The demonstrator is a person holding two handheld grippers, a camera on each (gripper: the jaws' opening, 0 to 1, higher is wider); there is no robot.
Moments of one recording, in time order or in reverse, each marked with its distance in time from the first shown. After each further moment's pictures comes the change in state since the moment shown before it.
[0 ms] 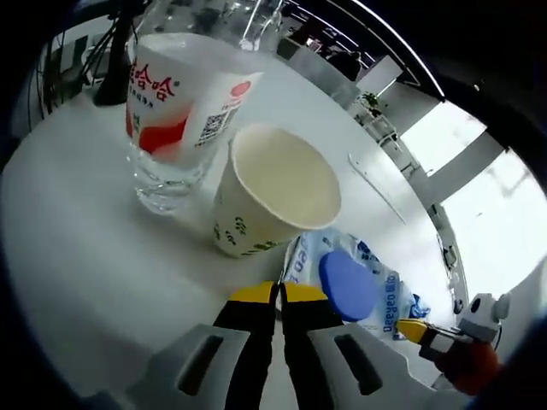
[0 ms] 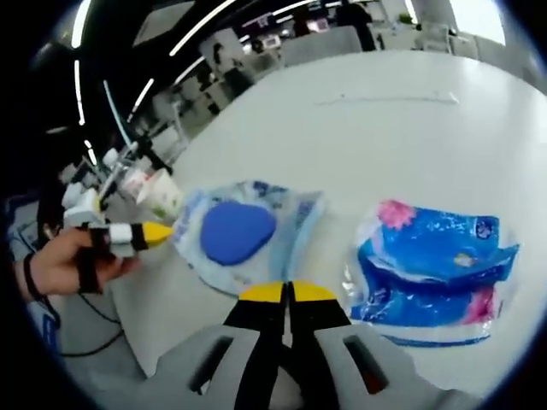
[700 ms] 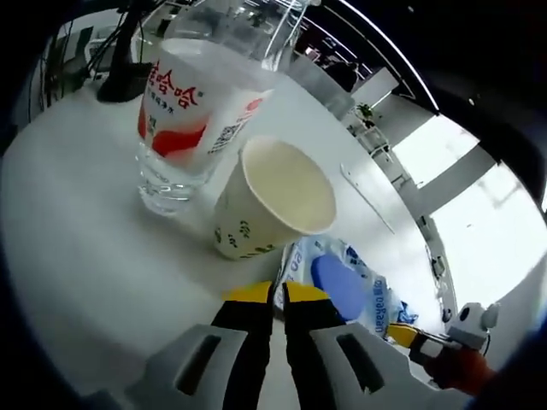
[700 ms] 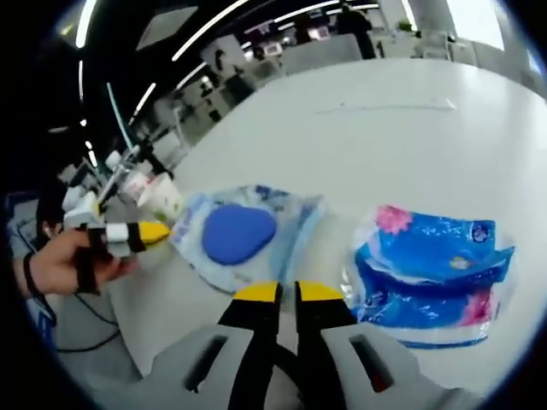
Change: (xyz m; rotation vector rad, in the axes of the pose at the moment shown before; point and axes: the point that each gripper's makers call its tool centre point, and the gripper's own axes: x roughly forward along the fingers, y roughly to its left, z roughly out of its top) left arm -0.008 -0.002 0.003 -0.036 -0.039 -0.059; right arm -0.005 -0.001 0.003 -0.029 -0.045 -0.005
